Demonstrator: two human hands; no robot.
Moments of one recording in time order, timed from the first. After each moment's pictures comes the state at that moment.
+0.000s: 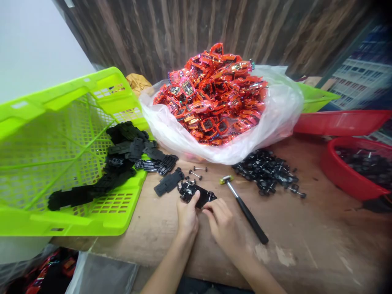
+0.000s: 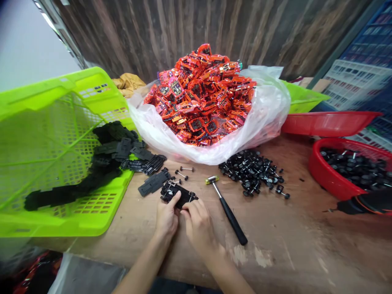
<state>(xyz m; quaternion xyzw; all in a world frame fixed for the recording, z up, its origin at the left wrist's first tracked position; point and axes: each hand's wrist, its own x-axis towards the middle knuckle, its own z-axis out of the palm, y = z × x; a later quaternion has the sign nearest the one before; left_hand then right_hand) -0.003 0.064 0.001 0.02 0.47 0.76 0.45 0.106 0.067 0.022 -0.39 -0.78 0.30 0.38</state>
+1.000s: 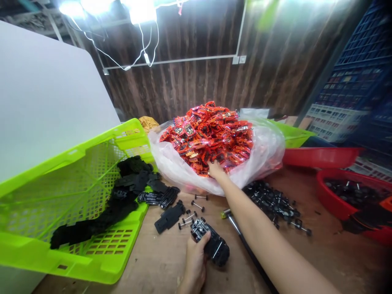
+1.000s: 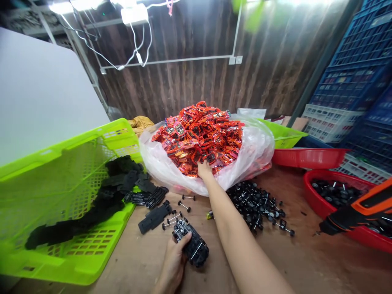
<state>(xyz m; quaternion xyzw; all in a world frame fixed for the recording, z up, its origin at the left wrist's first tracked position) 0.007 0.066 -0.018 0.02 0.48 0.70 0.53 0.029 0.331 0.074 -0.53 -0.83 0.10 0.14</state>
